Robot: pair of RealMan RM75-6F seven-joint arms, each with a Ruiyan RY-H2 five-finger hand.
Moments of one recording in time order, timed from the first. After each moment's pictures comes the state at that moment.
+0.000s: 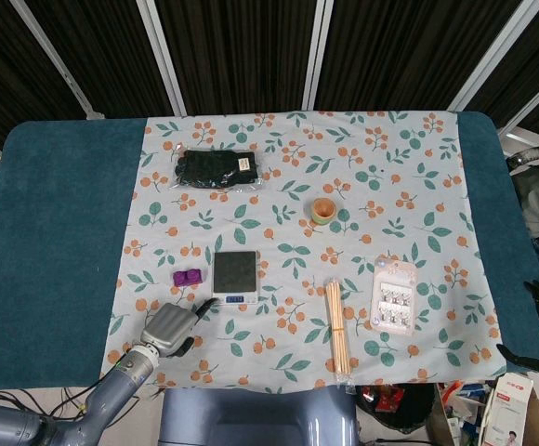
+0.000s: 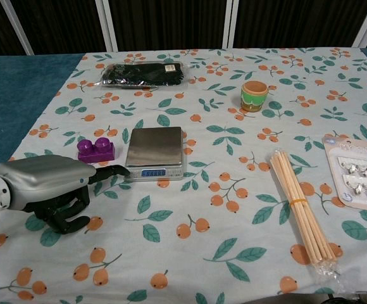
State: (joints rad) left arm -0.74 -1.50 0.09 -1.89 0.84 1.06 0.72; right arm 0.03 -0.97 0.07 -1.72 -1.31 1.33 0.17
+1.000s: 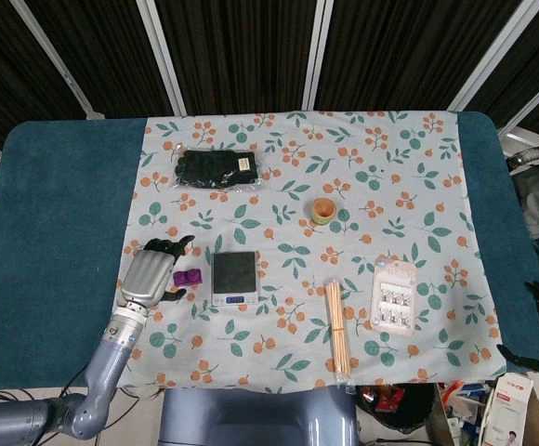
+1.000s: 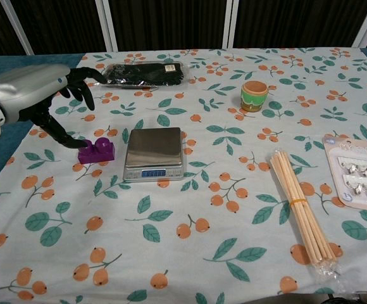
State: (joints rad) left arm -0.63 -1.58 -0.12 -1.66 1.06 1.23 0.55; right arm 0.03 -0.96 0.07 -1.73 -1.30 1.33 0.17
